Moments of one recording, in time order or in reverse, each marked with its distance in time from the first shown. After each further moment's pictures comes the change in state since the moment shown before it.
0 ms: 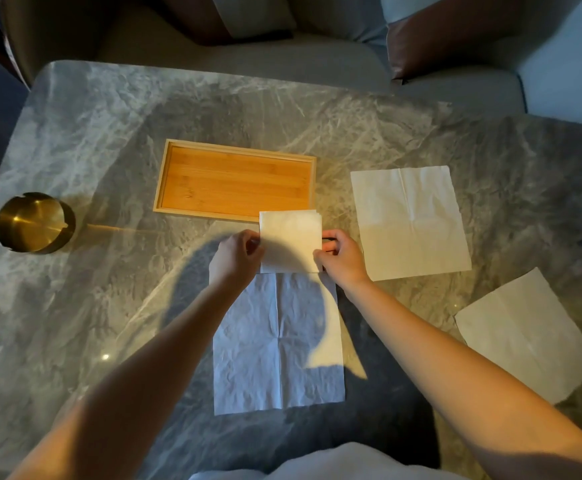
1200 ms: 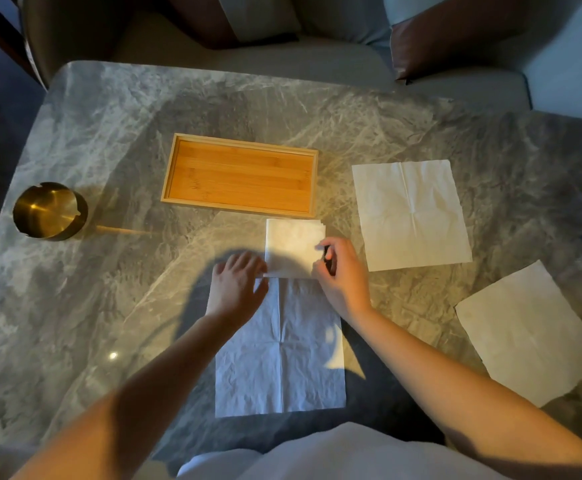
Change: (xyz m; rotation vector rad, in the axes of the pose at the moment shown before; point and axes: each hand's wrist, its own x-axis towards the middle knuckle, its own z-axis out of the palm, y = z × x) left_hand -0.060 -0.032 0.012 0.335 0.057 0.354; right_hand -0.038 0.037 0.000 -0.309 0.096 -0.479
